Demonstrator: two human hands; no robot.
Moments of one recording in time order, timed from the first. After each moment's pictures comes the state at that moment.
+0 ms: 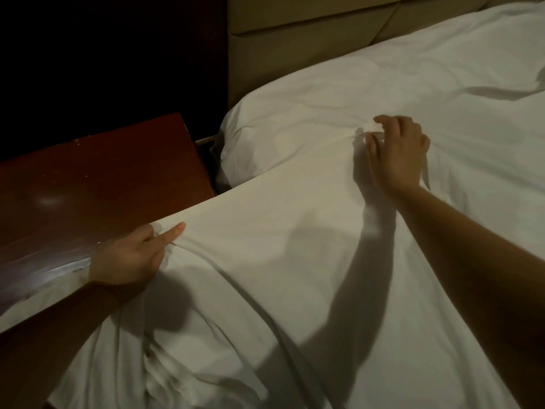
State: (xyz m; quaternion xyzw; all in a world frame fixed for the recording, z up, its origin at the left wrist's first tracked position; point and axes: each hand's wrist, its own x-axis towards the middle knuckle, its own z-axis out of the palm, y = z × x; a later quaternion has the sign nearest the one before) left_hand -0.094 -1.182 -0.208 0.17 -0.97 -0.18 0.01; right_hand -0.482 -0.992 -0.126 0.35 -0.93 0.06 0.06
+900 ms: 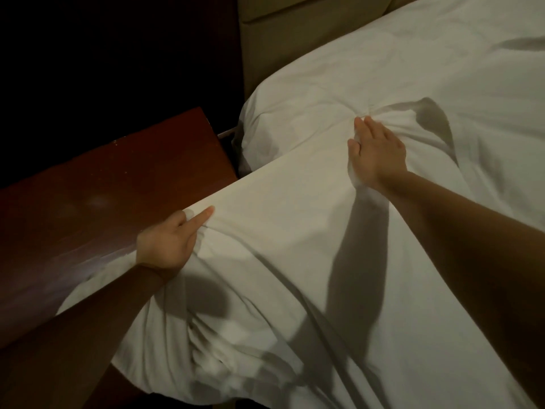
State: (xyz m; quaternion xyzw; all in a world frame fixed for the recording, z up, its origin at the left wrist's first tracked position) left_hand -0.093 -1.181 -0.202 0.19 -0.97 -0.15 0.02; right_hand -0.443 -1.002 -0.166 0.32 -0.94 -0.01 -0.12
